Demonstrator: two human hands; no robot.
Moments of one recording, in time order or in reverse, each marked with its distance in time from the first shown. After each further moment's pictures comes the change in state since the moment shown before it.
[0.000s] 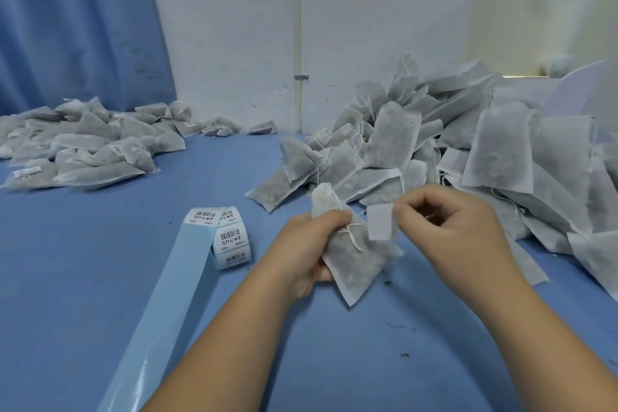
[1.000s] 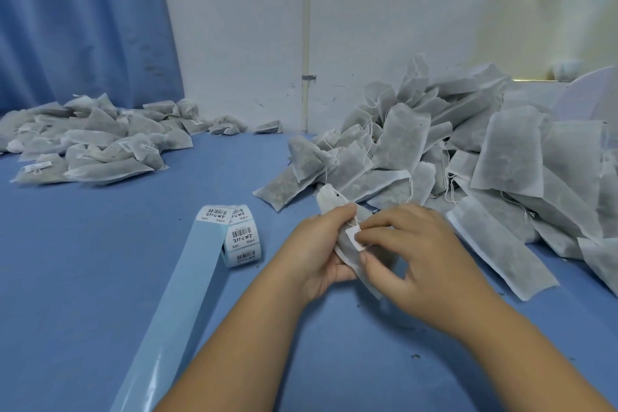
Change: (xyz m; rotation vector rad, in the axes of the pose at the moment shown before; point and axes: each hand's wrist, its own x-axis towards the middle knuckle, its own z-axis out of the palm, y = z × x) left_hand -0.016 0.007 0.003 -0.141 -0.141 -0.021; right_hand -0.012 0.013 0.023 -0.507 -0.238 -0.523
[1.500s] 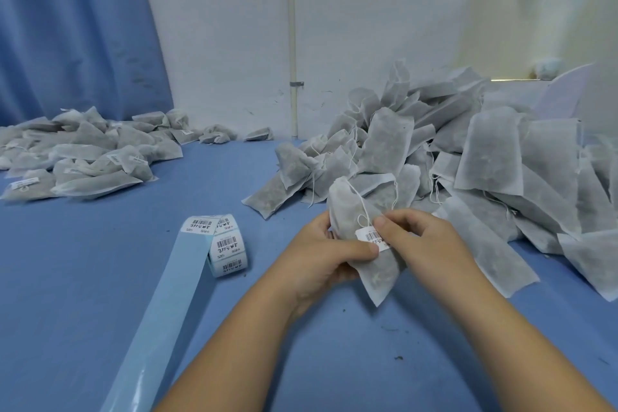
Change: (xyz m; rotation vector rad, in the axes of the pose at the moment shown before) left_hand 0.000 -0.013 0.005 0.126 -0.197 0.187; right_hand 0.003 0.018 -0.005 0.721 0.096 0.824
